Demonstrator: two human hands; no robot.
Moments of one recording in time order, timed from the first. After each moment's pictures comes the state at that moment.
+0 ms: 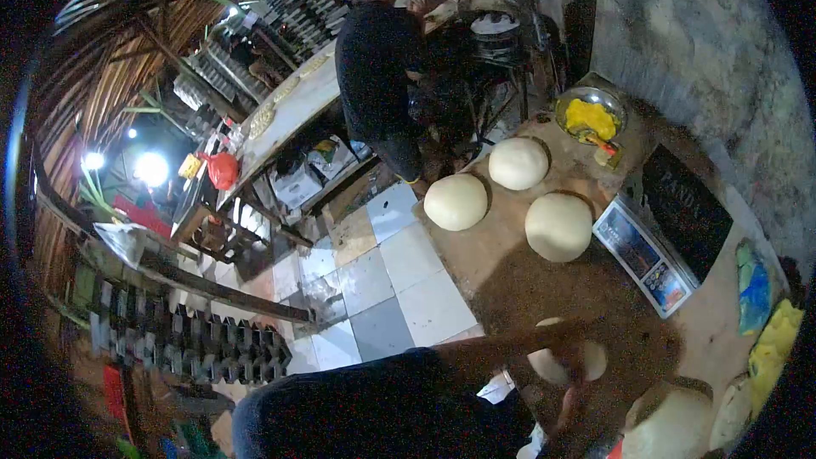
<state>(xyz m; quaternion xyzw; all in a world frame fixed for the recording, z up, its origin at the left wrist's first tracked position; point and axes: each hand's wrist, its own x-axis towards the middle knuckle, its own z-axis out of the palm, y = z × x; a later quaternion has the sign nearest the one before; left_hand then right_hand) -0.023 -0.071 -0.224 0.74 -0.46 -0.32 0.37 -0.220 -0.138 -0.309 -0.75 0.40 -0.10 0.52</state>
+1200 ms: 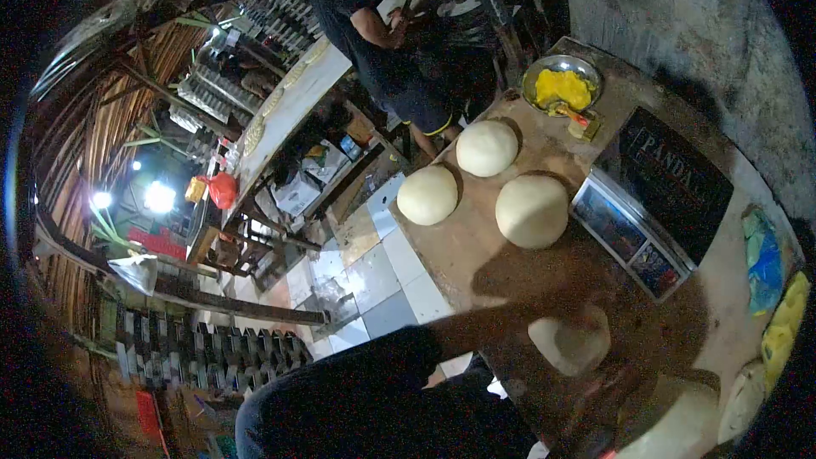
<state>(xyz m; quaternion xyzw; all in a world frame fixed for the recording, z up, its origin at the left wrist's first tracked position) 0.014 -0.153 -0.207 0.78 -0.54 -0.11 0.29 -0.240 -0.191 -0.275 -0.63 0.41 -0.32 0.58</state>
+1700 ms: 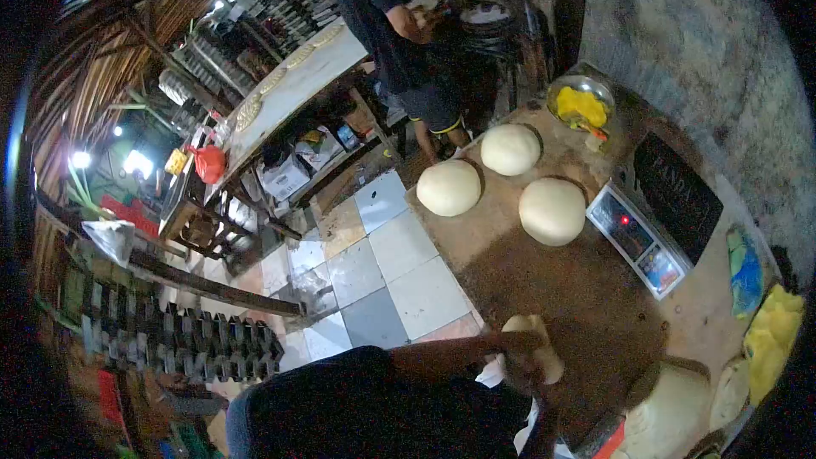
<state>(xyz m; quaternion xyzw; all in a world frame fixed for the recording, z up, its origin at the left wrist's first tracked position) -0.031 0.017 -0.226 0.78 -0.38 -0.29 0.40 -0.242 -0.072 -0.254 -0.64 0.36 -0.15 0.66</state>
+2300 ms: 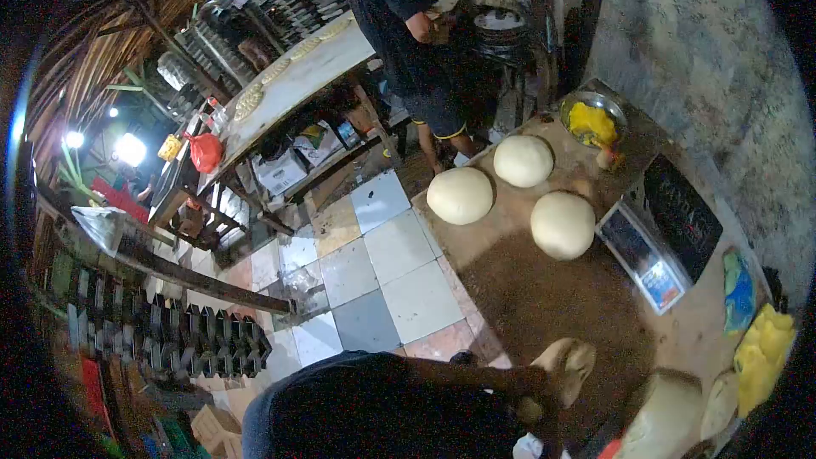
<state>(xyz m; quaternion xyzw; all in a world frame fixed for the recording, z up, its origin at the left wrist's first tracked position) -0.091 -0.001 -0.189 0.57 -0.43 -0.40 0.58 -0.262 -0.111 -0.165 -0.78 0.28 0.02 0.56</state>
